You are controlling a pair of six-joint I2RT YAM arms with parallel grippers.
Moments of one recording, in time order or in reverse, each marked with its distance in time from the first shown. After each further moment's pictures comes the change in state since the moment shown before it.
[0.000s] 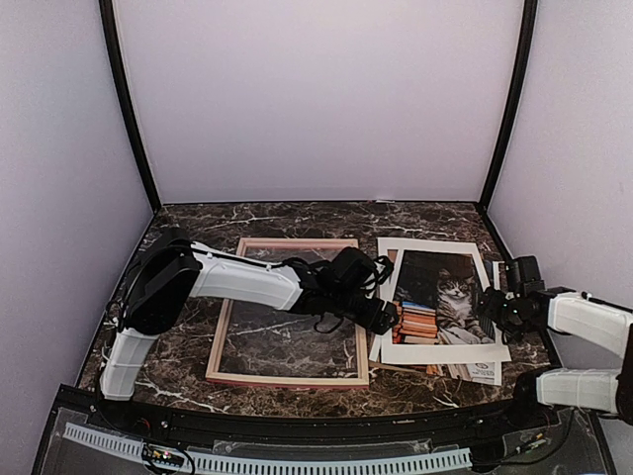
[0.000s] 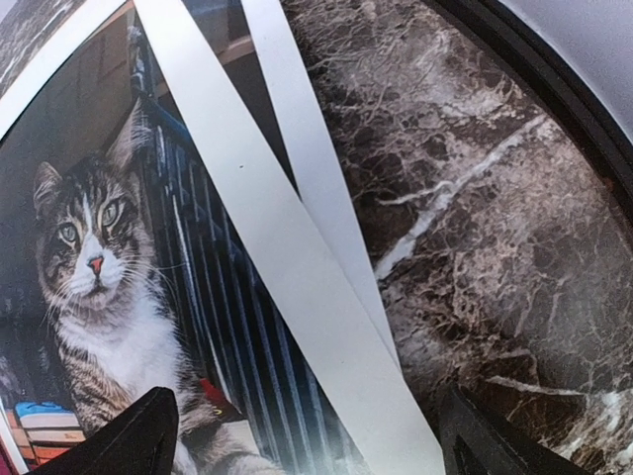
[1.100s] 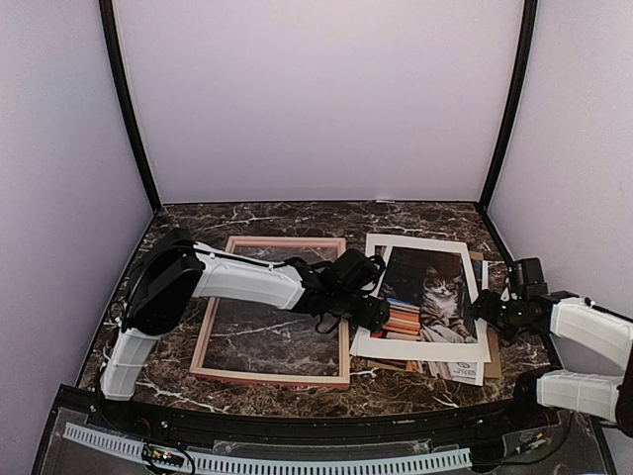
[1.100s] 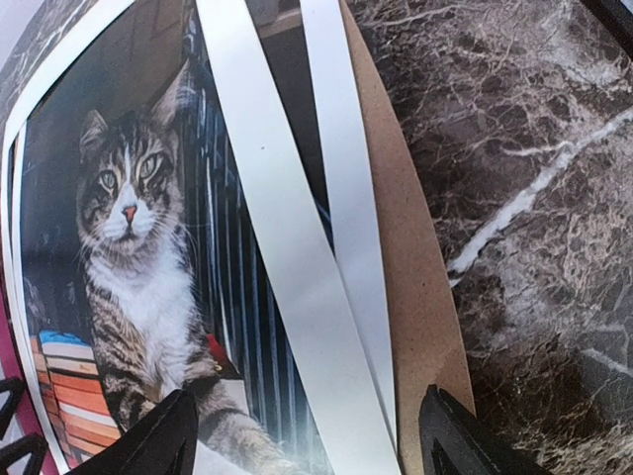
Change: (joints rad) left arm 0.007 0.023 0.032 -0.081 -0.131 -0.041; right arm -0.002 -0.063 -0.027 0.010 -0.217 -0.056
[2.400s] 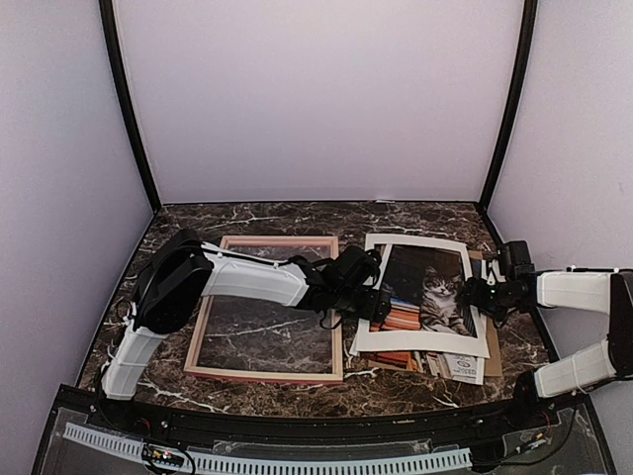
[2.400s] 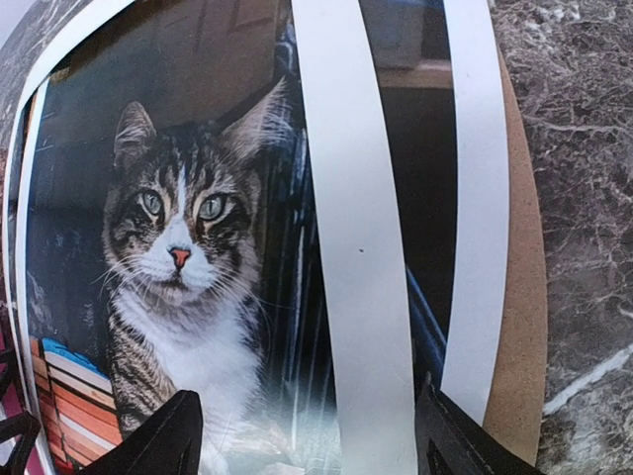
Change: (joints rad) left arm 0.014 0.055 0.058 0.020 0.000 -0.101; right arm -0.002 0.310 0.145 0.141 -0.091 -0.182
